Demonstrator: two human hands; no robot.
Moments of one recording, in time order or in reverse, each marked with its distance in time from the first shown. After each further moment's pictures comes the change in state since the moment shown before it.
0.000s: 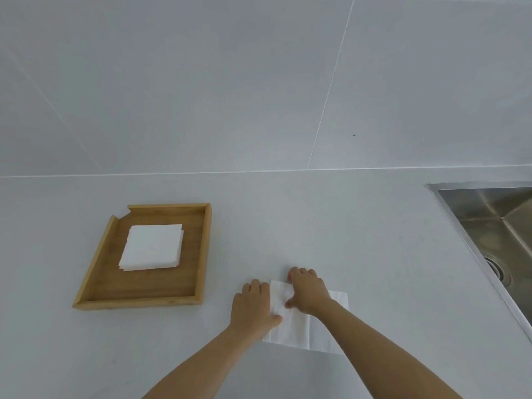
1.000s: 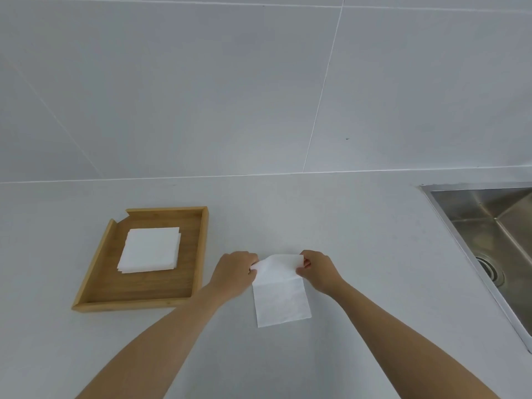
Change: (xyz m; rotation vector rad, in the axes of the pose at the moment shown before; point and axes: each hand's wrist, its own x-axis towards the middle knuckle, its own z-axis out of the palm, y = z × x) left_hand 0.034 -0.035 -0.048 -0.180 0.238 0.183; right_hand 0.001 0.026 -0.039 0.488 0.180 0.000
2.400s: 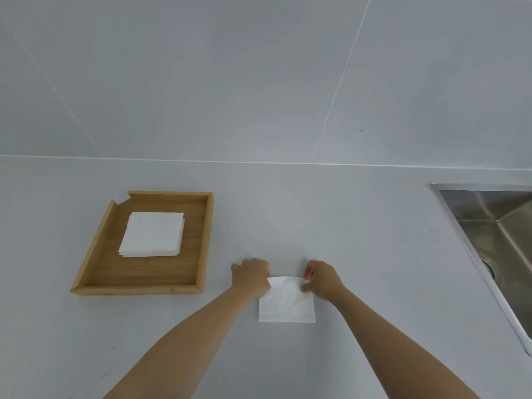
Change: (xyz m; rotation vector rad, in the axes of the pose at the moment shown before) left_hand 0.004 0.016 0.037 0.012 -0.301 -0.280; right_hand -0.002 0.013 0.024 -0.188 -0.117 0.146
